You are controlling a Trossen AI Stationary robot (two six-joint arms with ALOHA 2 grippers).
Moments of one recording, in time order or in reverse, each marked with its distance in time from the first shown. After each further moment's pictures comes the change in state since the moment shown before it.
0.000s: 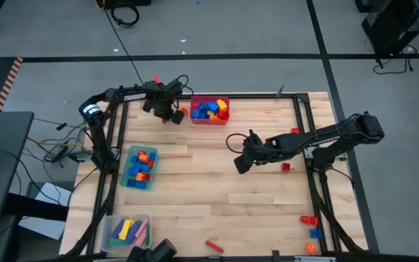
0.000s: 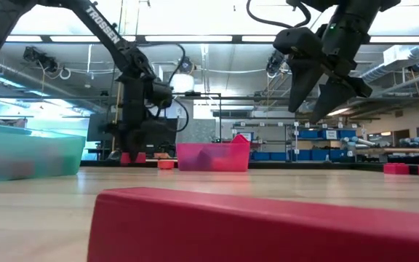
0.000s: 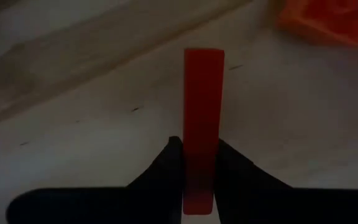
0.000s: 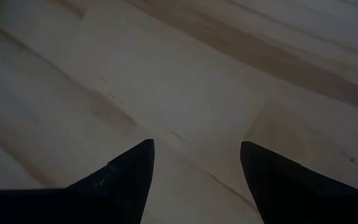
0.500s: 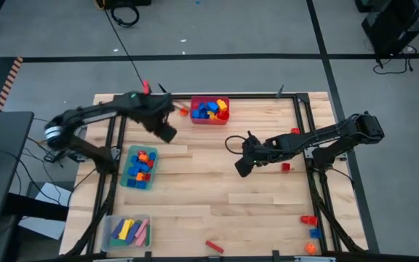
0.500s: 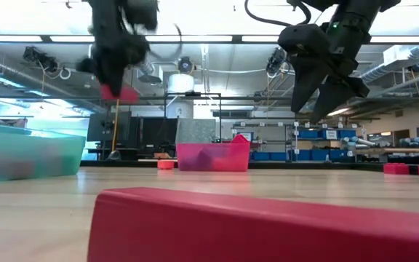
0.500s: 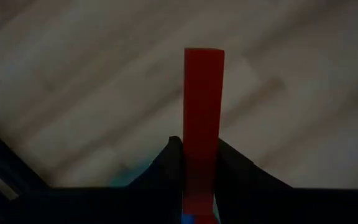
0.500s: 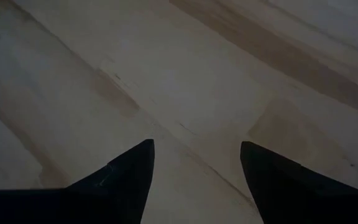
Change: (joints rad) left arm -0.337 -0.446 0.026 -0.367 0.035 -0.139; right arm 0.004 0.000 0.000 0.002 -0.041 -0.101
